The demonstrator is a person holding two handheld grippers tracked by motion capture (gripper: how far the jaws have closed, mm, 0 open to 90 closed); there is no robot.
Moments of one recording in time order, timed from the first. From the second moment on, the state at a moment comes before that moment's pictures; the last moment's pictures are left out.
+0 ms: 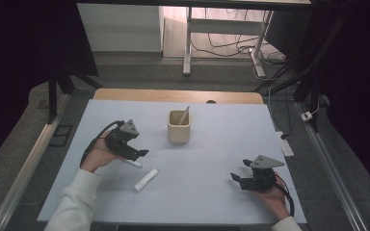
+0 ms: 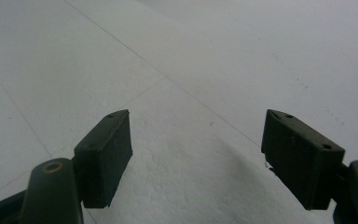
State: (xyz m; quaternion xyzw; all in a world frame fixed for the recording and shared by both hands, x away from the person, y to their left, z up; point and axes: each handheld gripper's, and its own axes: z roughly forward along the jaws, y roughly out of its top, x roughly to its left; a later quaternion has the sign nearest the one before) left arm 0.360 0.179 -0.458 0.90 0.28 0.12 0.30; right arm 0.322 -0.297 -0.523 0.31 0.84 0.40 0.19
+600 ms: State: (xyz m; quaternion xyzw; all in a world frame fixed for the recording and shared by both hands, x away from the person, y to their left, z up) left arm 0.354 0.191 -0.460 0.93 0.25 0.14 0.25; right arm 0.322 -0.297 -0.523 0.31 0.84 0.40 0.19
